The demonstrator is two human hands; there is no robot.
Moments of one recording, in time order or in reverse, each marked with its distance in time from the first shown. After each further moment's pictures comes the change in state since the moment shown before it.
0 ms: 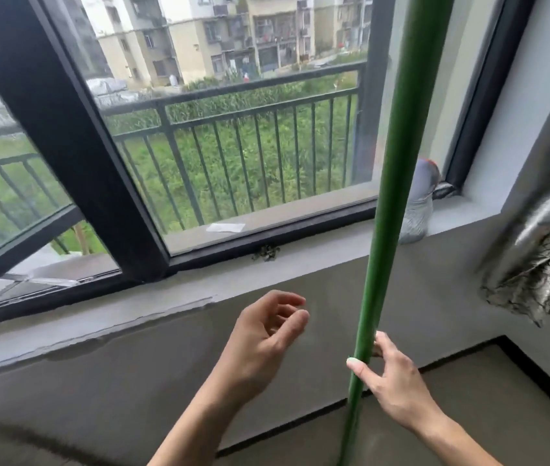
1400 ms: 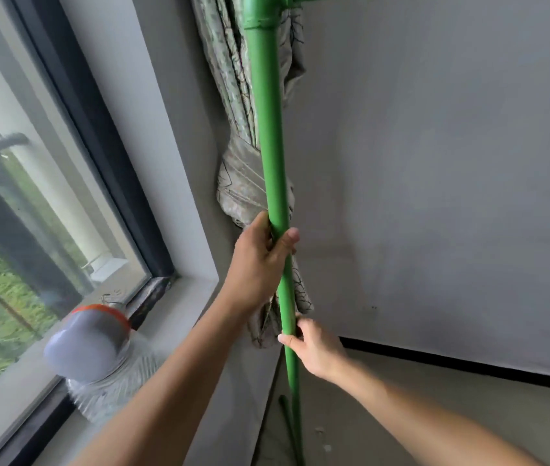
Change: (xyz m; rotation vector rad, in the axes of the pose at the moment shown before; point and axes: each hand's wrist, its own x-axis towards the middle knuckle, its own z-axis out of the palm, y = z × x) left_hand 0.282 0.154 0.403 -0.118 -0.710 0.590; right_hand 0.139 0.157 -0.262 -0.083 0.619 0.431
